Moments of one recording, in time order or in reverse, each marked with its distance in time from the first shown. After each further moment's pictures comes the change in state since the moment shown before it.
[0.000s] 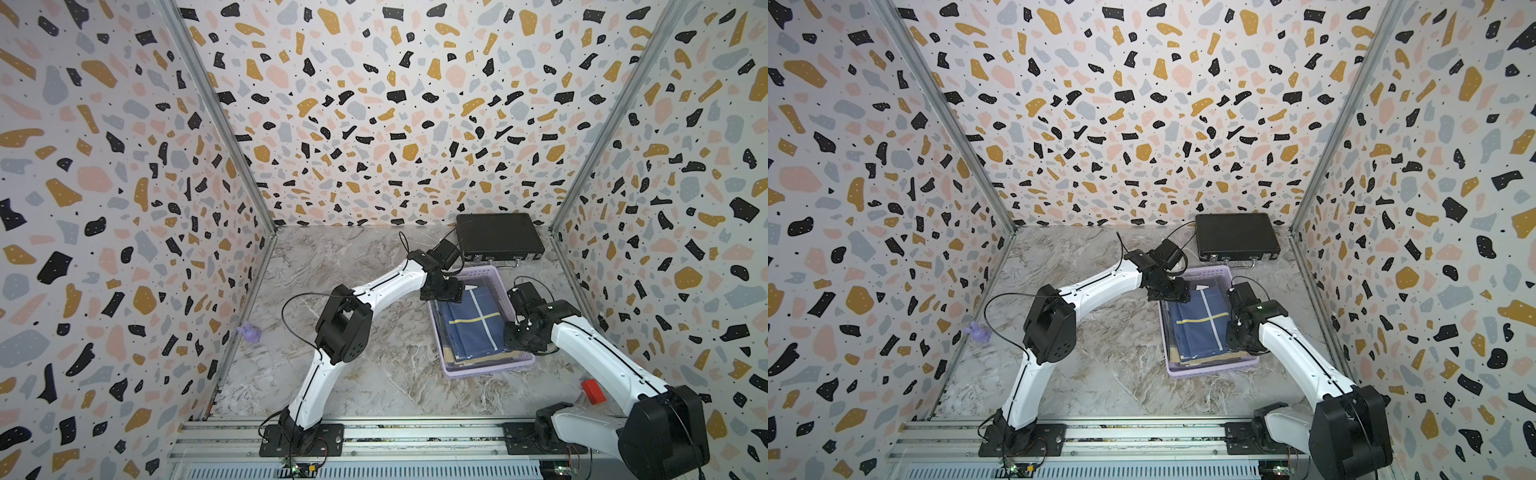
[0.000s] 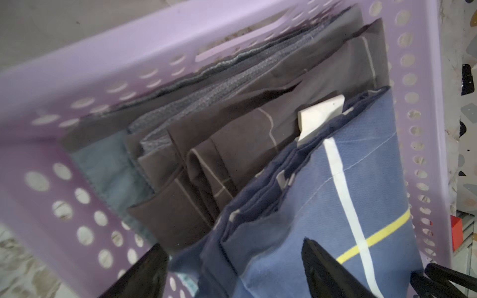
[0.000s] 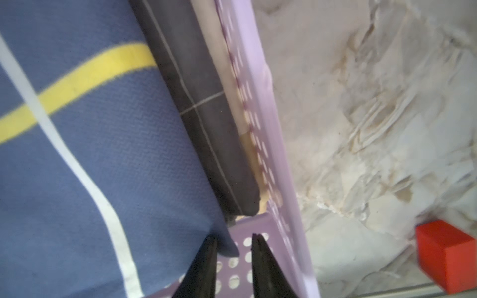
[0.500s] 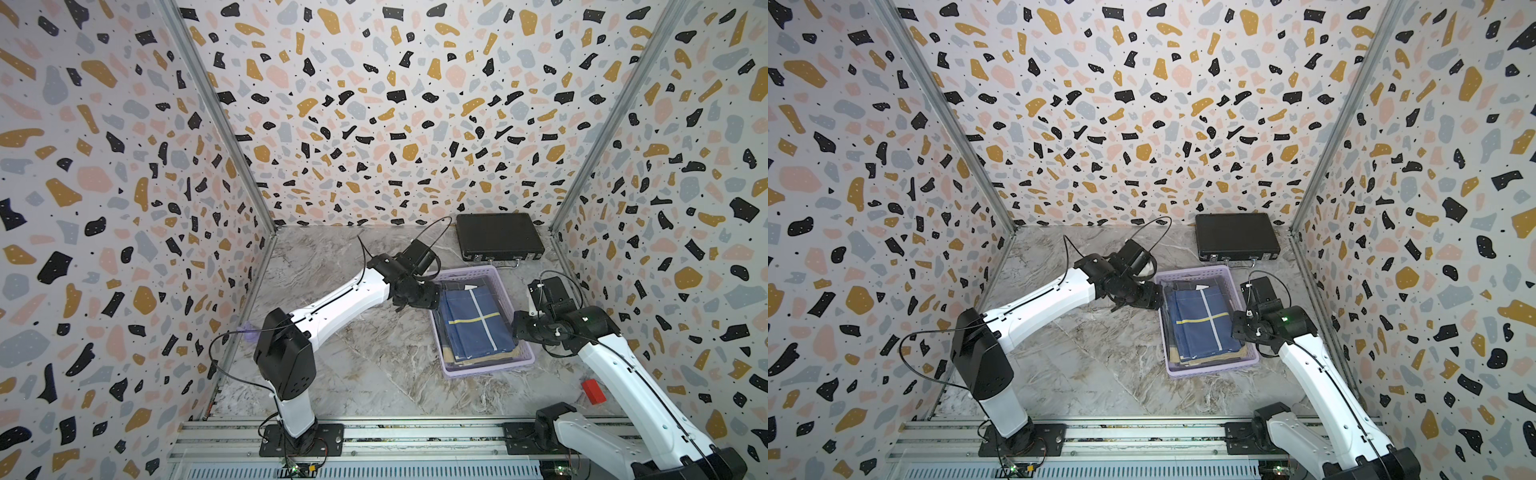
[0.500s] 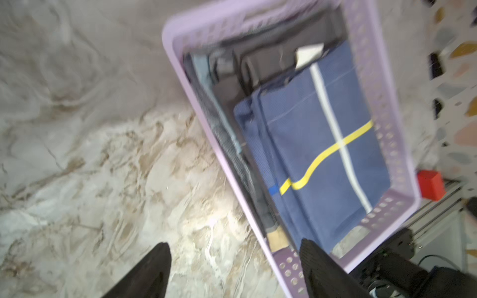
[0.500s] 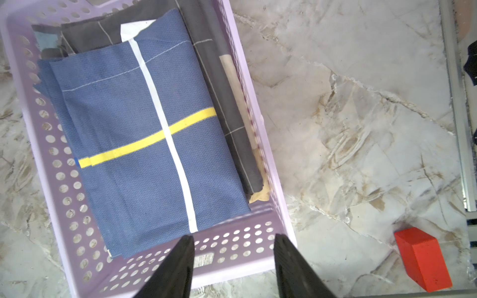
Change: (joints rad) left arm -0.019 -0.447 -0.423 -0.051 -0.060 0.002; right arm -0.001 -0.192 0.136 -0.103 -0.013 -0.028
